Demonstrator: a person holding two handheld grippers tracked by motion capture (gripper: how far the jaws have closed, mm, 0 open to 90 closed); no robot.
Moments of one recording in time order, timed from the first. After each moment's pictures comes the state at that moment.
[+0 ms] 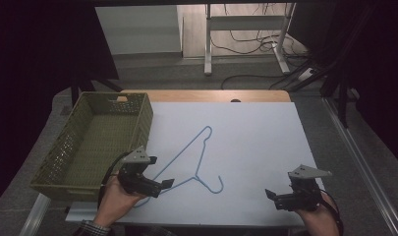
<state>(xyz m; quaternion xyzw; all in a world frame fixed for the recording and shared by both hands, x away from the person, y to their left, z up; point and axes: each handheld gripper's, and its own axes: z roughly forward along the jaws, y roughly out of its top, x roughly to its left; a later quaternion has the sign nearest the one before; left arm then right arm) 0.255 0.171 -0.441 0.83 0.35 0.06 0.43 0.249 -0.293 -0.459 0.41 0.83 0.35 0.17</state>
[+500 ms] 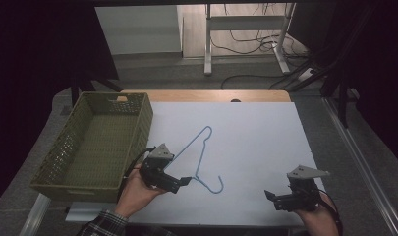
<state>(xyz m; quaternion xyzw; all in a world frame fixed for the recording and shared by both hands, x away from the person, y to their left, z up) 0.280 0.126 -0.452 0.86 0.32 0.06 0.40 0.250 -0.292 -0.463 0.41 0.83 0.34 0.16</state>
